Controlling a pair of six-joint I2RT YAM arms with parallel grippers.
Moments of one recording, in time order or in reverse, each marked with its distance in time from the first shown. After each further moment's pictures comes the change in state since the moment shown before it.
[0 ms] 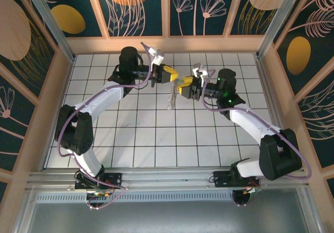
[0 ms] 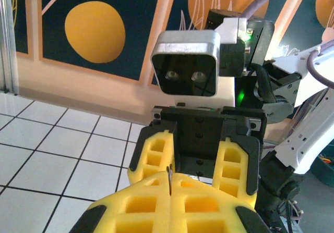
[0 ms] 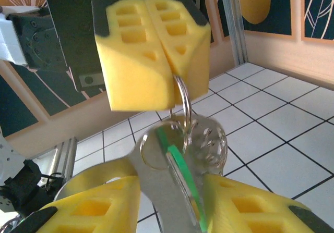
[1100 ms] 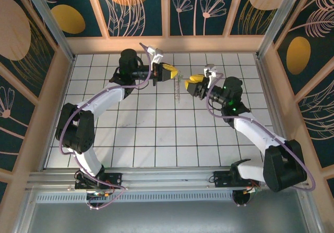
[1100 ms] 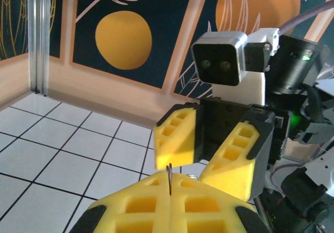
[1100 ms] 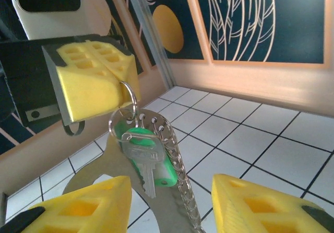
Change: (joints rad) left arm 0.006 0.018 -0.043 0.123 -0.090 -0.076; right arm -0.023 -0.104 -0.124 0.093 0.303 0.083
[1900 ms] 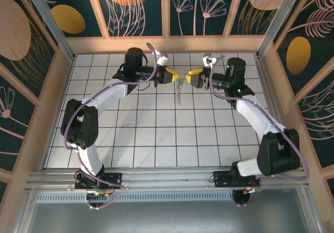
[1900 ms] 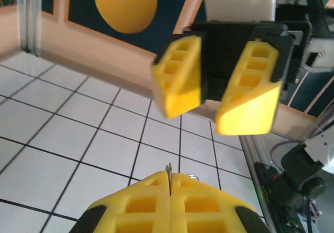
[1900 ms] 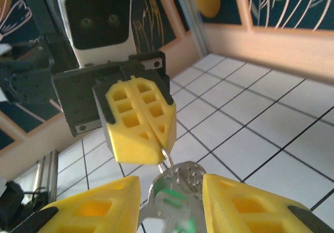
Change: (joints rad) left arm 0.000 0.064 0.078 -0.227 0.005 0.122; right arm -0.109 0.115 0.268 -0.325 -0.288 -0.090
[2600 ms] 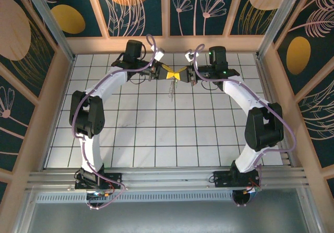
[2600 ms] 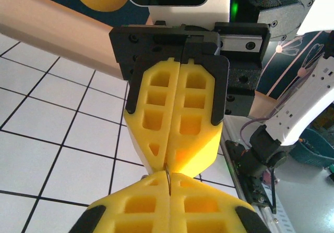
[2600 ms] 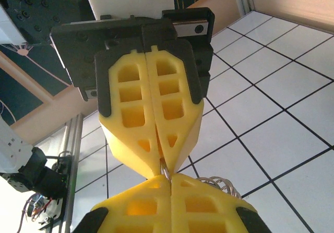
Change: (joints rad) left arm 0.075 0.190 0.304 -0.449 0.234 0.249; right arm 0.079 0.337 0.364 -0.346 -0.141 -0.225
